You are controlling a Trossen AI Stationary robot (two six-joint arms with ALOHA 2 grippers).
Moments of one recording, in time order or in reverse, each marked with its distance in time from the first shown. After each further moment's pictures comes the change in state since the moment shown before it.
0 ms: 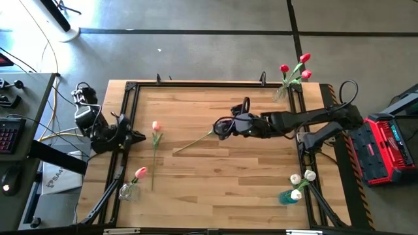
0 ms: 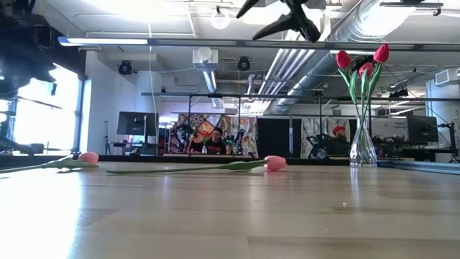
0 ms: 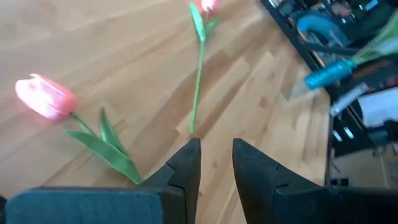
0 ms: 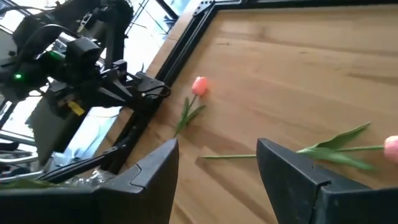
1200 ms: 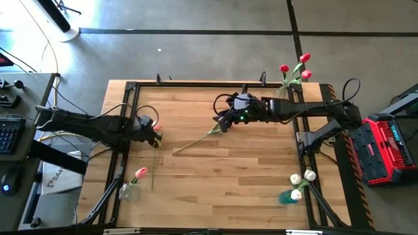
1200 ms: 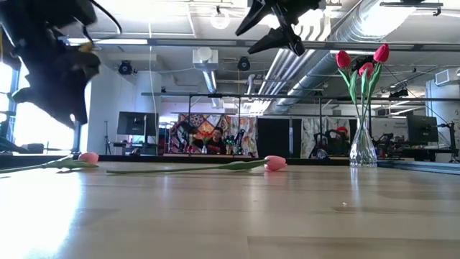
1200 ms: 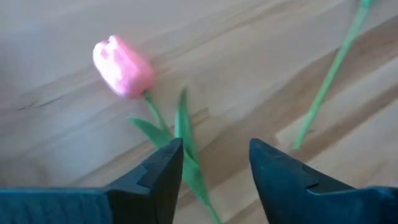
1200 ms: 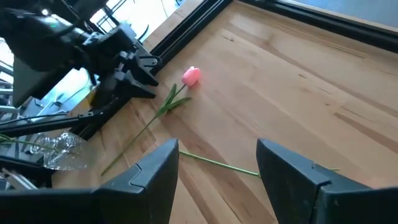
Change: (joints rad) left arm 0.895 0.589 0.000 0.361 0.545 0.471; right arm -0.201 0.000 0.000 0.000 -0.278 -0.374
